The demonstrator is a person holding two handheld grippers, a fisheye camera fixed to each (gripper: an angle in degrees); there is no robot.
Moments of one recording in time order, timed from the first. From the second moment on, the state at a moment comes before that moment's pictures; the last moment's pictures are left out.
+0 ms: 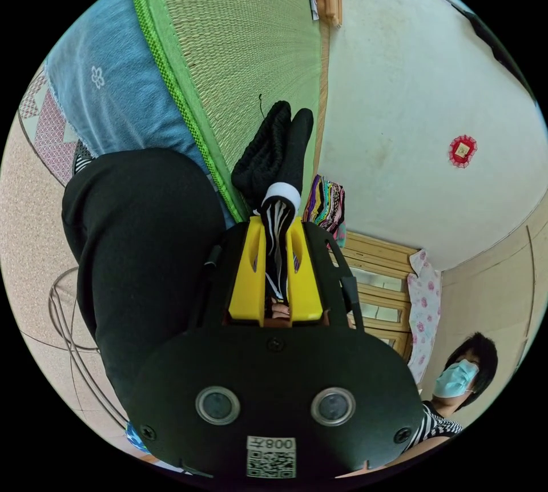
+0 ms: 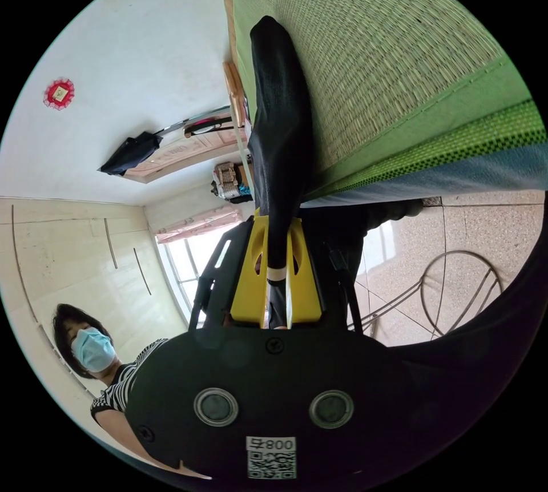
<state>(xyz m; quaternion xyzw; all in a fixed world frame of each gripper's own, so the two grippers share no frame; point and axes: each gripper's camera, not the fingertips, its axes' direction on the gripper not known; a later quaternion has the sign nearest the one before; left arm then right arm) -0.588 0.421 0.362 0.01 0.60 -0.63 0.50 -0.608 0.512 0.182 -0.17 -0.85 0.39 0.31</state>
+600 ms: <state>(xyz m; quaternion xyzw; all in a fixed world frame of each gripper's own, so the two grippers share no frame) -0.590 0.418 0.367 0.01 0.60 -0.62 0.50 -0.609 0.521 0.191 -0.17 -0.85 0.38 0.31</state>
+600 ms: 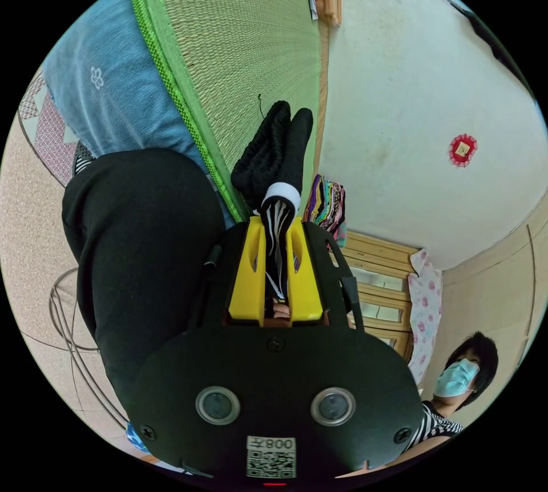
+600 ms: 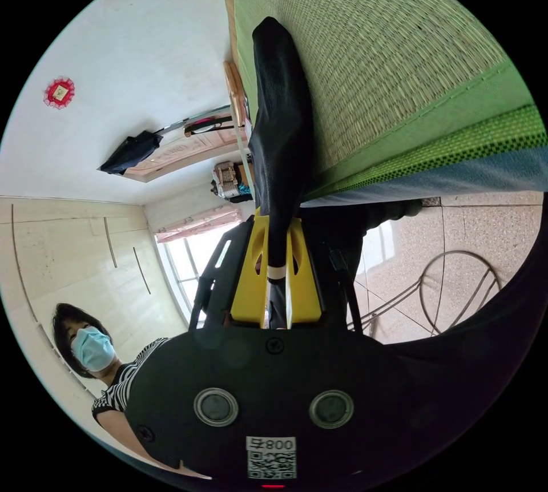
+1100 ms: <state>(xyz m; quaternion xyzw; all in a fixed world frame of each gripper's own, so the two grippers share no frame) -0.595 0.403 0.376 -0.01 0.61 -0.62 0.50 -0.600 0.530 0.211 -0.17 -0.85 0.39 0.33</state>
